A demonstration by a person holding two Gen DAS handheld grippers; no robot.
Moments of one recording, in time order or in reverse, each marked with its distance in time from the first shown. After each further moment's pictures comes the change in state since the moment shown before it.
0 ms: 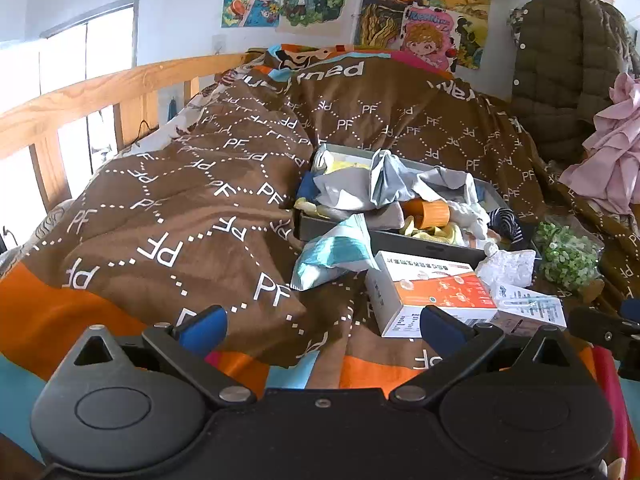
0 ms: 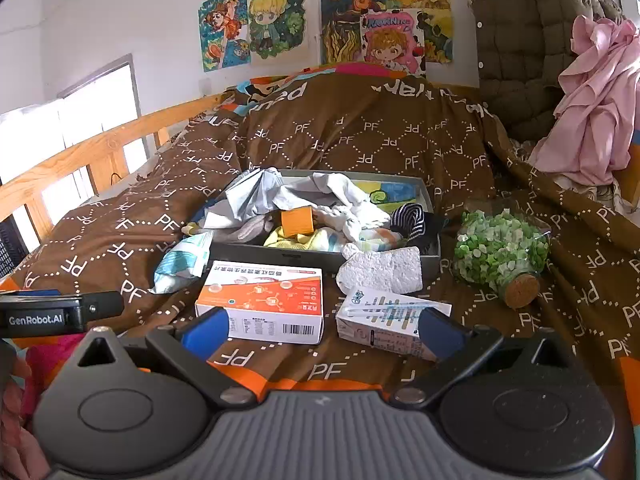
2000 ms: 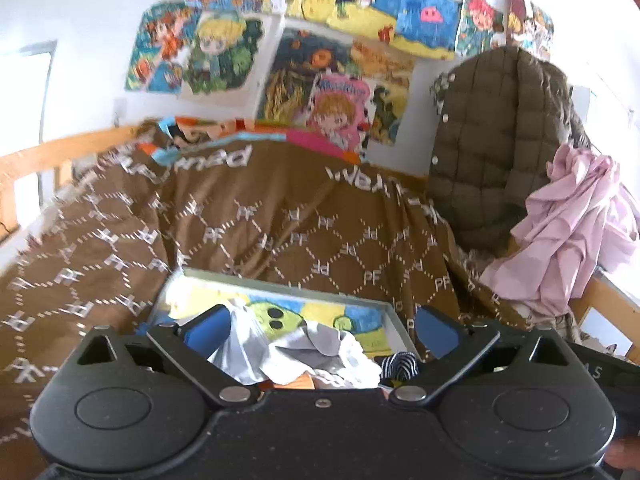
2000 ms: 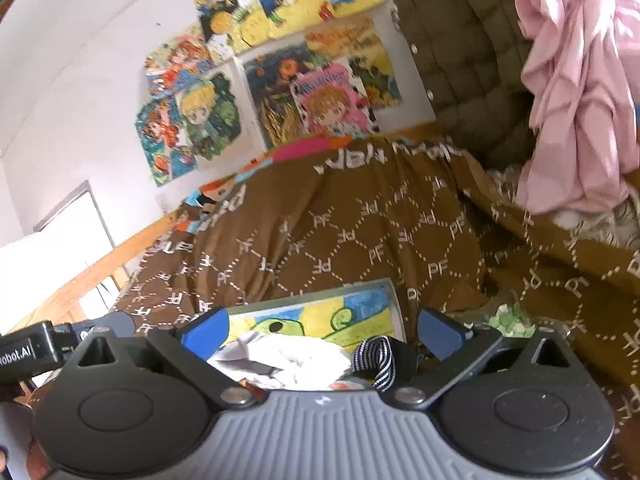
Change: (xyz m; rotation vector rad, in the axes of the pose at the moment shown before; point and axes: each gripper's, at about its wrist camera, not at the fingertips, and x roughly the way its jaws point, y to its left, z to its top) left arm 0.078 -0.099 0.125 0.015 -0.229 -0.265; right arm 0.076 -0.114 0.097 0.265 -0.240 0.037
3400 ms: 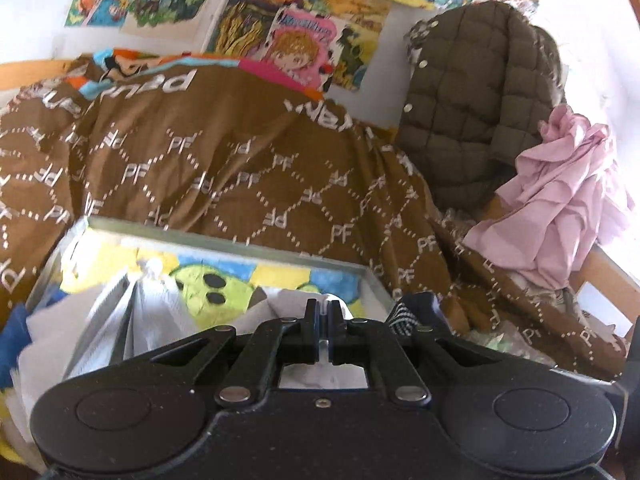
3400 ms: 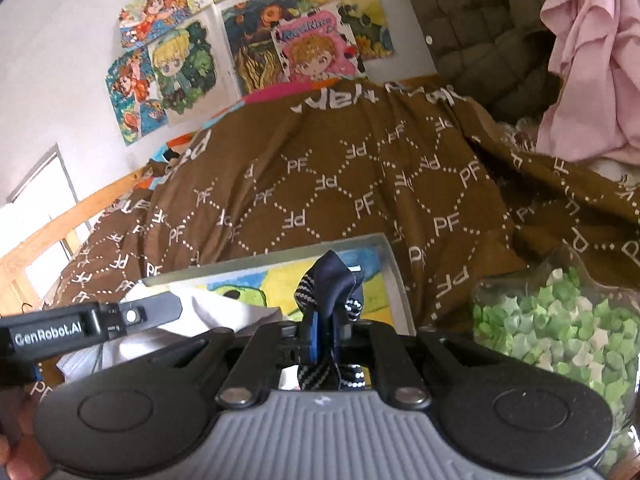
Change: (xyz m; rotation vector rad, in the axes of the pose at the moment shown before) left arm 0.149 0.019 -0.034 -0.033 0.152 -0.188; right arm 0.132 -0.023 -0.039 0.004 0.140 -0.060
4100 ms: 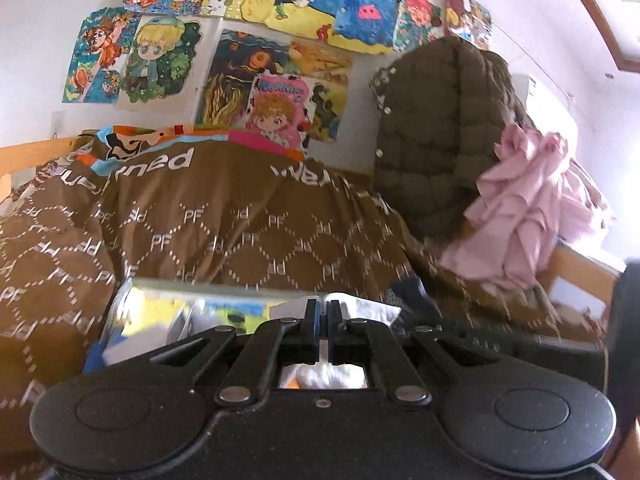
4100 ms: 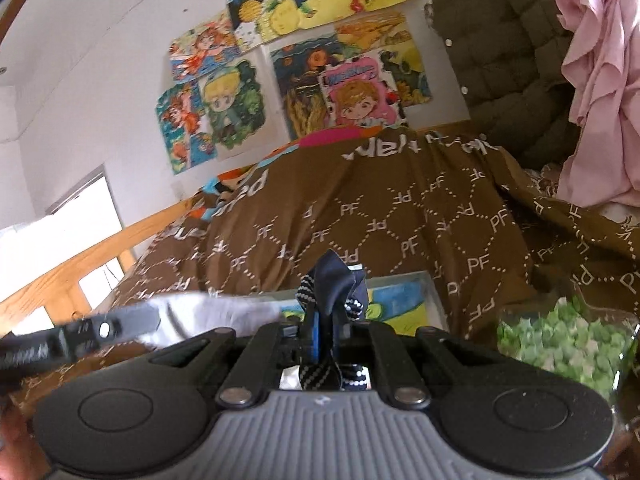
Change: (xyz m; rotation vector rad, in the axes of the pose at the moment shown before) left arm -0.101 -0.018 -0.002 0.126 -0.162 -0.006; right arm -0.057 0.024 0.004 -0.045 -0.149 0.103
